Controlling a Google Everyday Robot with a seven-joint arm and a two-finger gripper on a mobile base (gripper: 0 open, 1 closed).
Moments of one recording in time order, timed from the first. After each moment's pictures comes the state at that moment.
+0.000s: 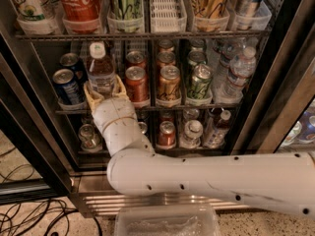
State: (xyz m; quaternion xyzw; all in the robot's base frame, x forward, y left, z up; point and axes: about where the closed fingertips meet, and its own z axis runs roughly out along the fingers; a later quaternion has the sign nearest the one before) arm 0.578 0.130 0.891 -0.14 0.63 0.15 0.75
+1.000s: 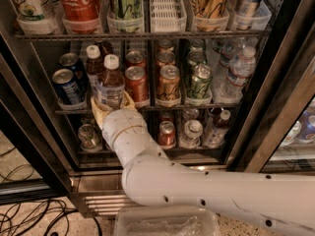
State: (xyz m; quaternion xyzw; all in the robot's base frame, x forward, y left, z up) arm 0.550 0.112 0.864 -0.12 0.69 0.21 0.68
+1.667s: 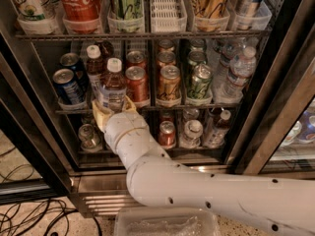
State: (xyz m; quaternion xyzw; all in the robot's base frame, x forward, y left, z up) arm 0.543 0.113 0.857 -0.12 0.70 0.23 0.67
